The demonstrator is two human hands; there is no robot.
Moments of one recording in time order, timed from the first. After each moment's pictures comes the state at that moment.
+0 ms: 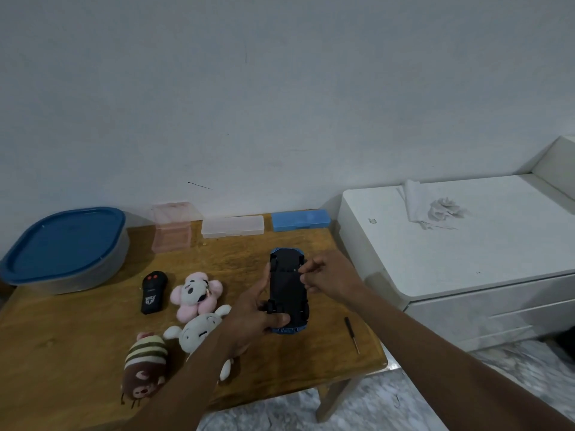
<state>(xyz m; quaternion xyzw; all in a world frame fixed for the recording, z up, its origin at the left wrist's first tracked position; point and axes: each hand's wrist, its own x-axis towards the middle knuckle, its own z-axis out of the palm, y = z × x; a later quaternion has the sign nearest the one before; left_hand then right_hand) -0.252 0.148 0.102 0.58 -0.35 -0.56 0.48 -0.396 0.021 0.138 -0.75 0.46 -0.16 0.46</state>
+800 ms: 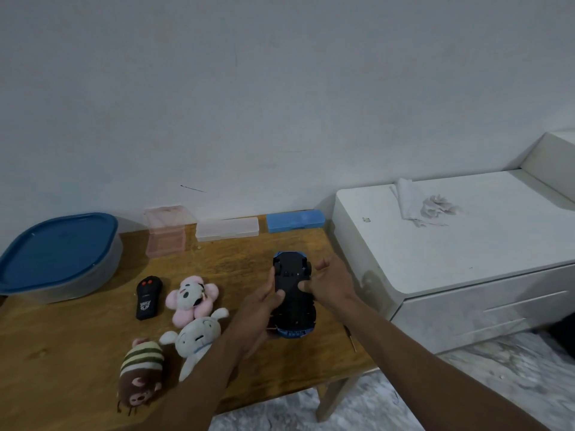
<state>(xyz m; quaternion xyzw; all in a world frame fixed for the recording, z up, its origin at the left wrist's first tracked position) -0.268 0.138 0.098 0.57 -0.29 -0.58 0.51 -0.395 0.034 0.120 -0.64 0.59 -0.21 0.44</state>
